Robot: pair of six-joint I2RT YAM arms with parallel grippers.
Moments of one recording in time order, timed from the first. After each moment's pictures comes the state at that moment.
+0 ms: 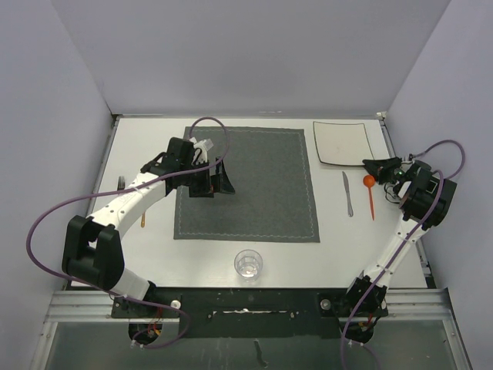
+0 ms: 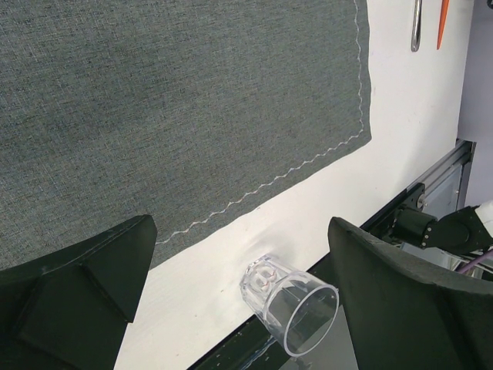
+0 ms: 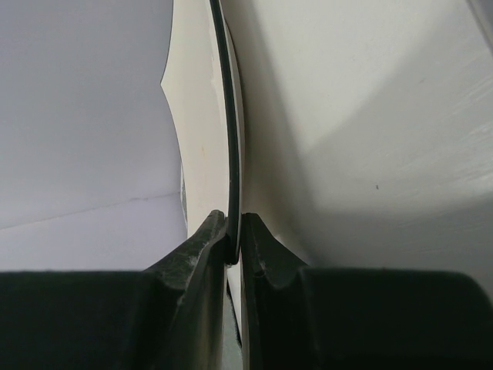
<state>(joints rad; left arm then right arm) -0.39 1.51 1.13 -0.51 0.48 -0.49 -0.58 2.34 1.27 0.57 -0.92 1.08</state>
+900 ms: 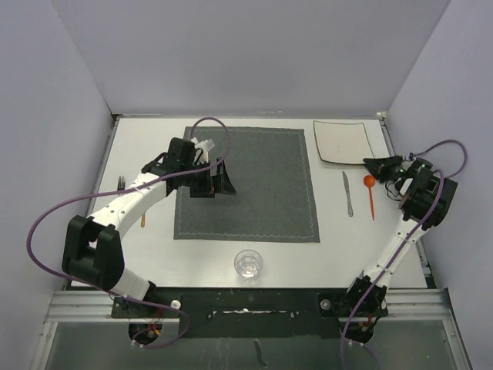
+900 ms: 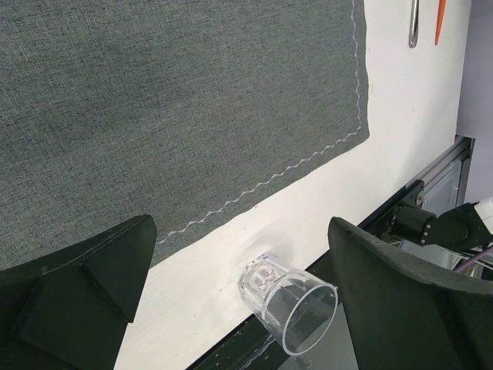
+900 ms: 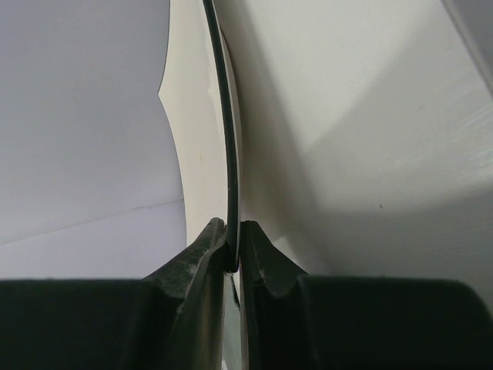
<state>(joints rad) -0.39 1.51 1.13 -0.51 0.48 -0.49 -0.57 2.33 1.32 0.48 -0.92 1.07</state>
